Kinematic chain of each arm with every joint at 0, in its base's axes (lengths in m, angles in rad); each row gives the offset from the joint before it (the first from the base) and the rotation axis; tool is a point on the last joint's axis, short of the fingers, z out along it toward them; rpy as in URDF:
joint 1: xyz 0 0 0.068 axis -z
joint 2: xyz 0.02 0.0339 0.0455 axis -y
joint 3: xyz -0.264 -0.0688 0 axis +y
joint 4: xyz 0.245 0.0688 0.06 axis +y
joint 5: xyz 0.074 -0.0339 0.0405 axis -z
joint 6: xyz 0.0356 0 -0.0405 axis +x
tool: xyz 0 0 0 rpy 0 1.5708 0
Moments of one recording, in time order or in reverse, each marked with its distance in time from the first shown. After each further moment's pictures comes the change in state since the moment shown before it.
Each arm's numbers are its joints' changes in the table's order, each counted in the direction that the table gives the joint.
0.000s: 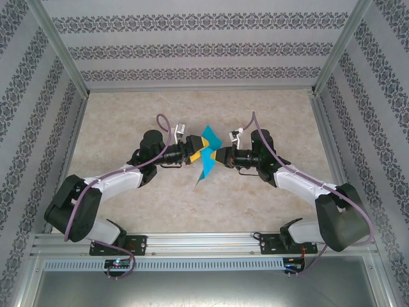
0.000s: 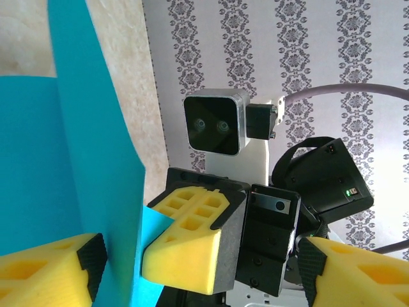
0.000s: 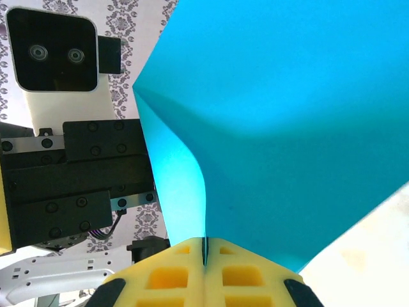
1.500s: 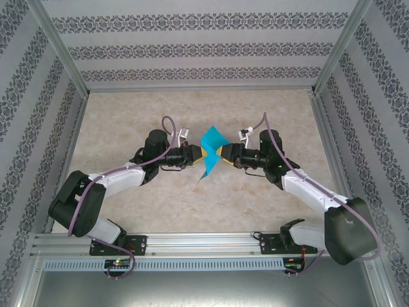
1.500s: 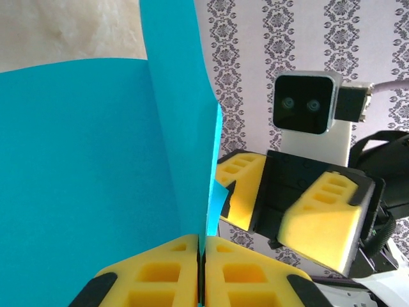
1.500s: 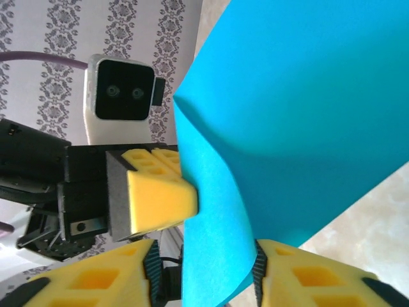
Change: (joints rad) left arm 0.000 -0.055 -0.022 0.125 0.031 0.098; right arm 0.065 0.140 0.028 0.119 0.060 -0.027
